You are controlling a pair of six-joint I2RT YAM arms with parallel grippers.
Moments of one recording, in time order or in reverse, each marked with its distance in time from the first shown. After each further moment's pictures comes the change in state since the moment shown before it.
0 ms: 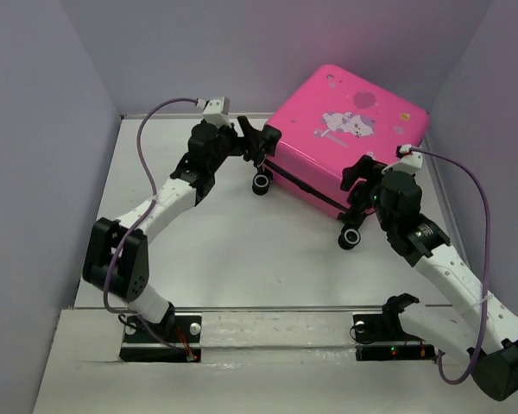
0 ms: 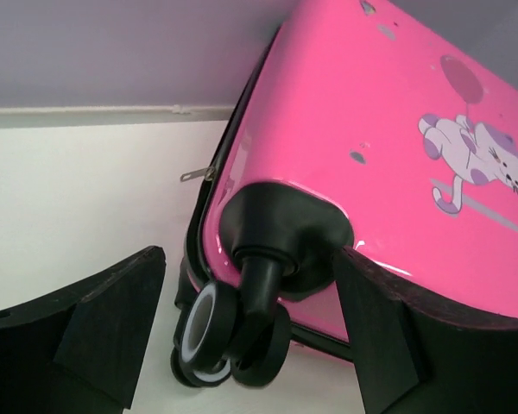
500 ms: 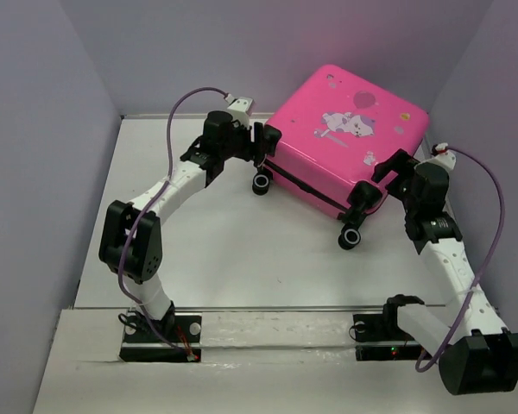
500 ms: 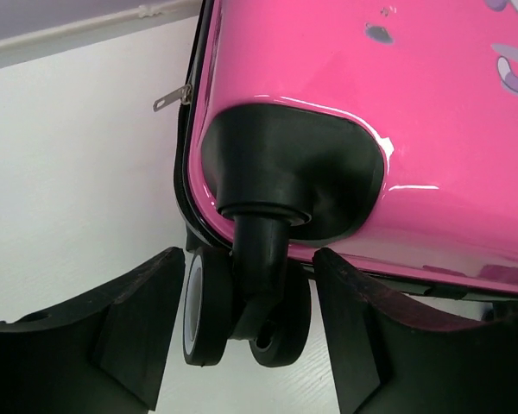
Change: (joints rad) left arm -0.009 0.197 0.294 -0.365 0.196 0.237; right arm -0.421 0.046 -0.034 0.021 -0.296 0.016
